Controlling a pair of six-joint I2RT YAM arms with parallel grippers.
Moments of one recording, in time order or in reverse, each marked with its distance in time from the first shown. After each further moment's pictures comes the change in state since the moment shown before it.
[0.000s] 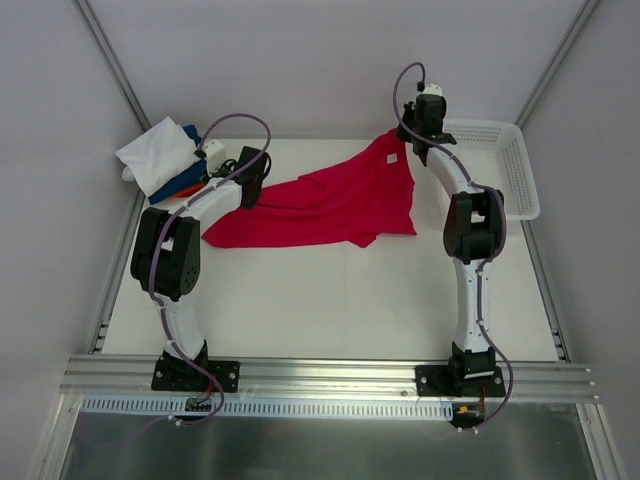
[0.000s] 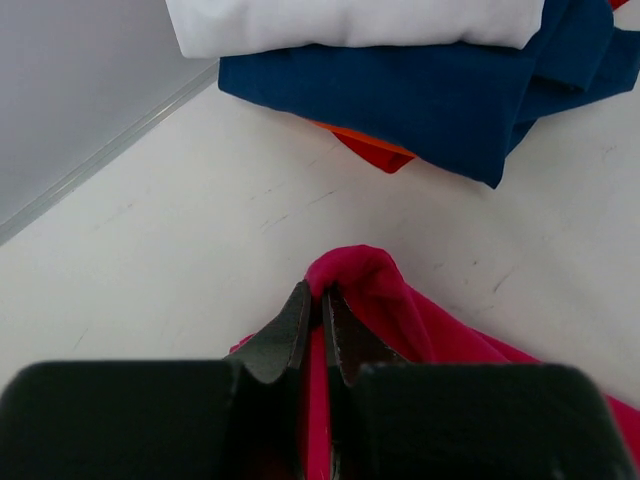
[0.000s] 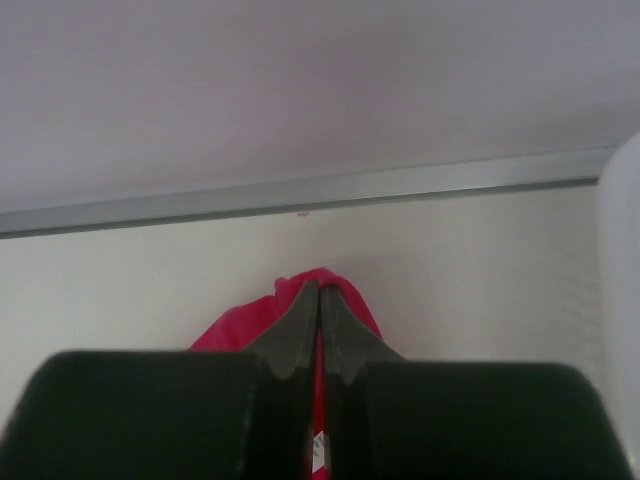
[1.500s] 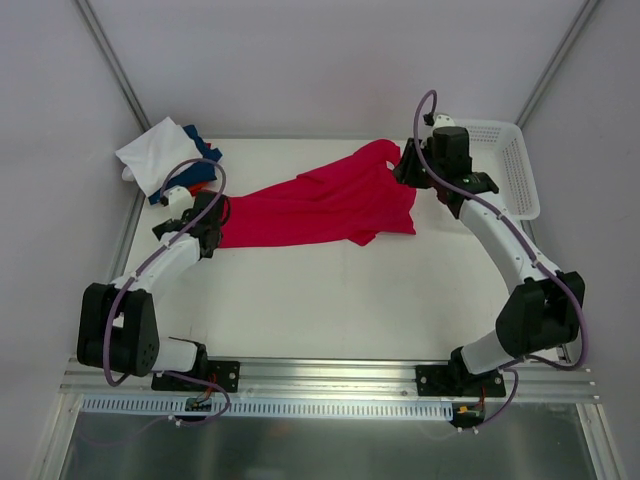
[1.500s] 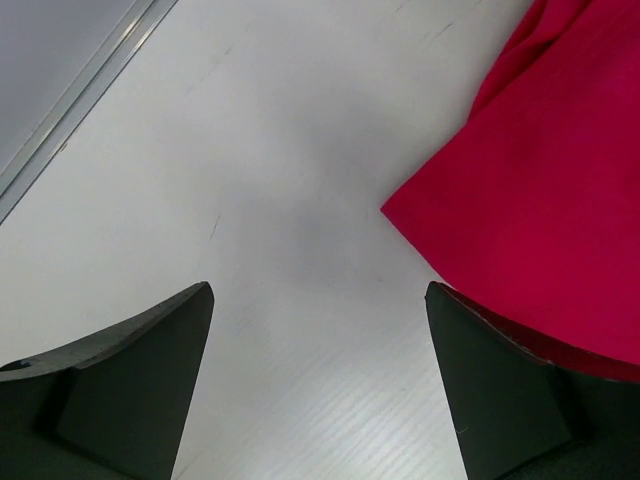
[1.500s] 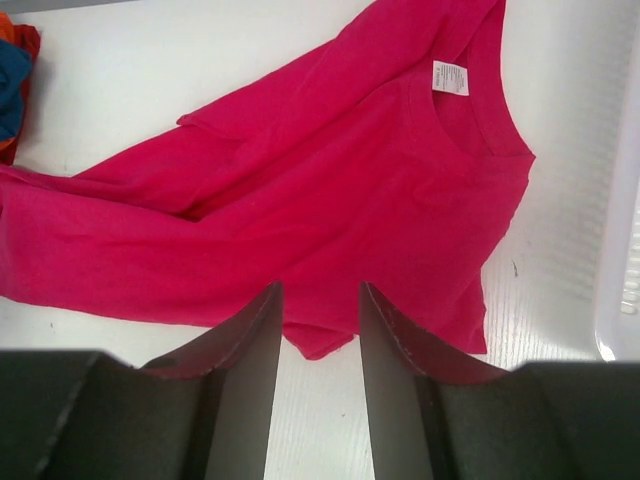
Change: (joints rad) left arm 0.113 -0.528 -0.536 -0.002 0.338 0.120; right arm 0.124 -0.834 -0.747 -0.207 -0.095 0.022
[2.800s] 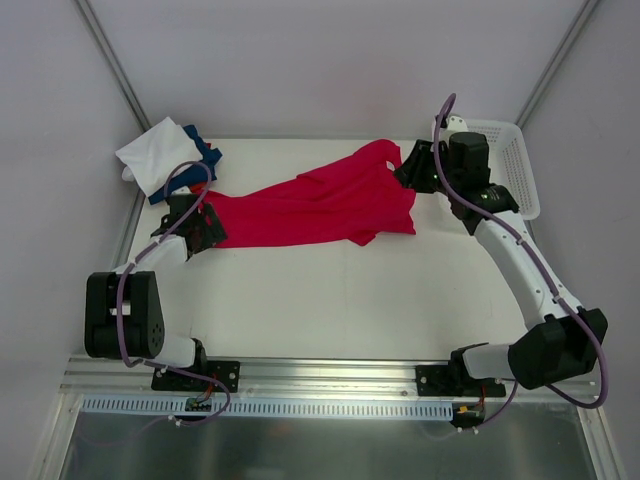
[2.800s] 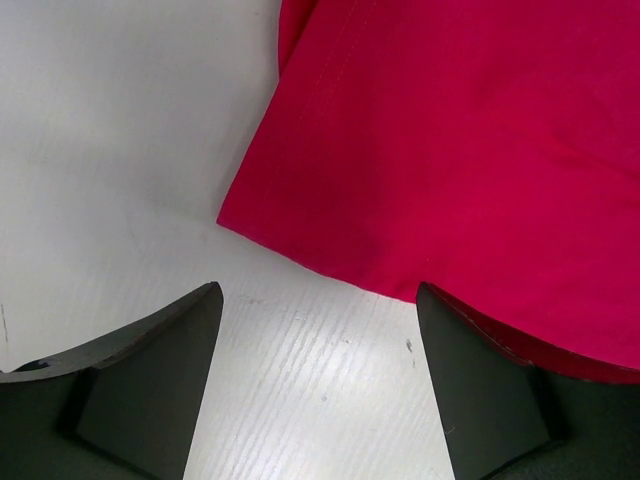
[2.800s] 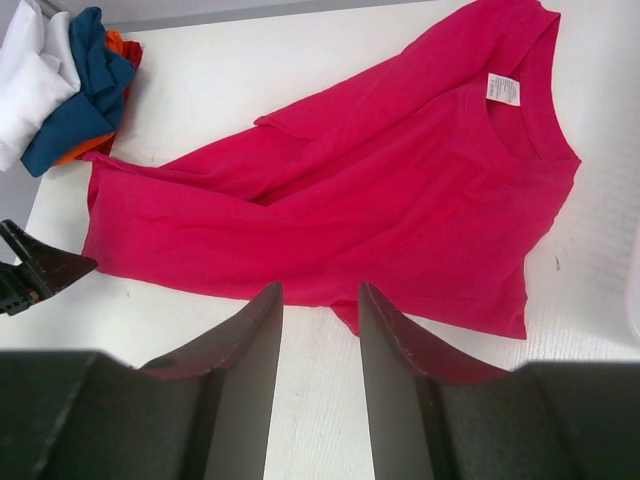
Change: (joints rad) left arm 0.227 0.061 -0.108 0.327 0.638 0.242; right arm 0.004 -0.182 -0.065 -0.020 -0.086 0.040
